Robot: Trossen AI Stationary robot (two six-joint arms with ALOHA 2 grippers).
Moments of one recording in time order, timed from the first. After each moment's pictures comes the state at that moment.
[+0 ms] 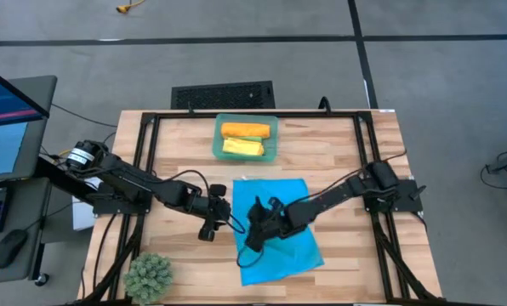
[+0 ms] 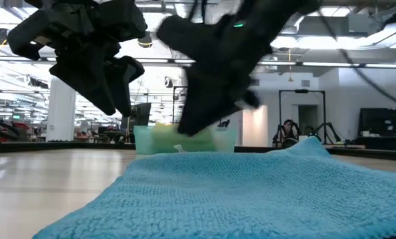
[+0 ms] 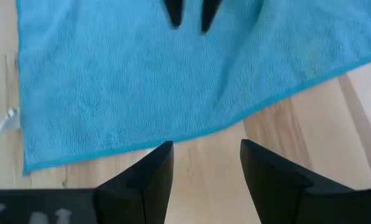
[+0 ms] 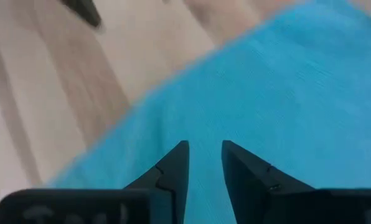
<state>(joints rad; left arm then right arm) -0.30 1.50 0.86 -0.36 -0.11 -0.05 0.37 2.04 1.40 -0.43 0.37 0.76</state>
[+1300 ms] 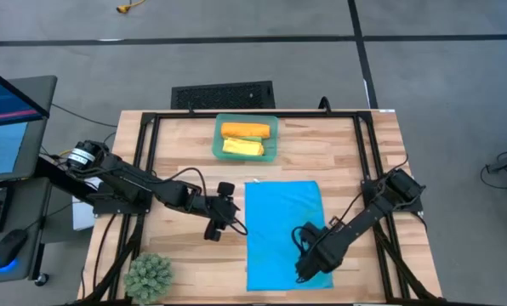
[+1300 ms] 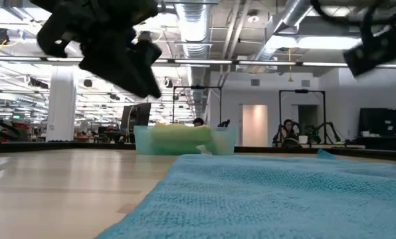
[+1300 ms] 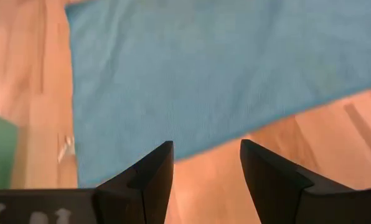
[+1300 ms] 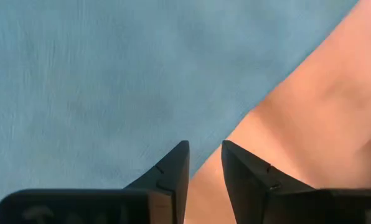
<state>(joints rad) -0.30 1.51 0.86 -0.16 -0.19 0.11 0.70 1.96 1.32 -1.21 0.10 1.40</state>
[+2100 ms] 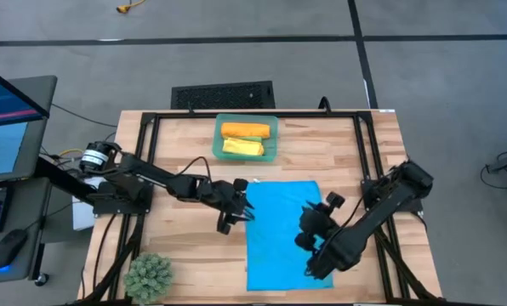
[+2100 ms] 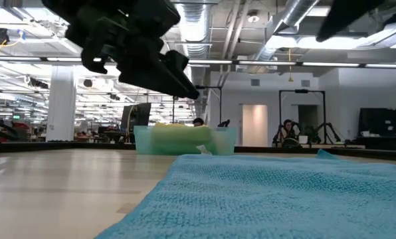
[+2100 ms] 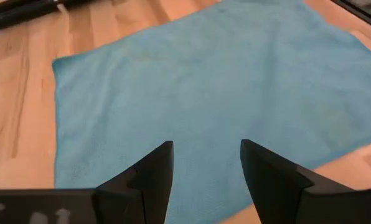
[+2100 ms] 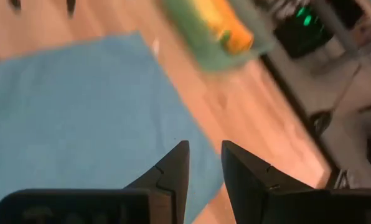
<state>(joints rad) -0.15 1.63 0.80 0.23 0.07 0.24 0.73 1.84 1.53 -1.57 0.88 1.29</state>
